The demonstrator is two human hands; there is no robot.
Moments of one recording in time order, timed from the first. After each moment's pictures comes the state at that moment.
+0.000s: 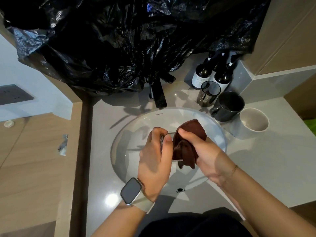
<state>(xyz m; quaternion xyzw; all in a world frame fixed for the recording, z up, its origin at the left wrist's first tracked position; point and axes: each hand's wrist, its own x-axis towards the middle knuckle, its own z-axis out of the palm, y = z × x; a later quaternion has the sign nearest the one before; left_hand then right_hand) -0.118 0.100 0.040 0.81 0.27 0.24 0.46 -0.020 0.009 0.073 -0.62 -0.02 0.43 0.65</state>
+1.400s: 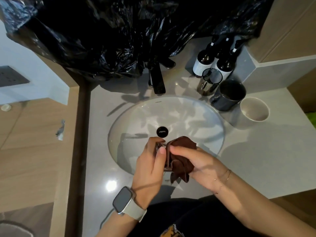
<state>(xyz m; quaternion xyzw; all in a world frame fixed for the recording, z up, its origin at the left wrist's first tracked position) -0.156 0.079 0.006 0.78 0.25 0.19 0.54 -0.049 -0.015 0.059 -0.55 0.04 0.57 0.61</state>
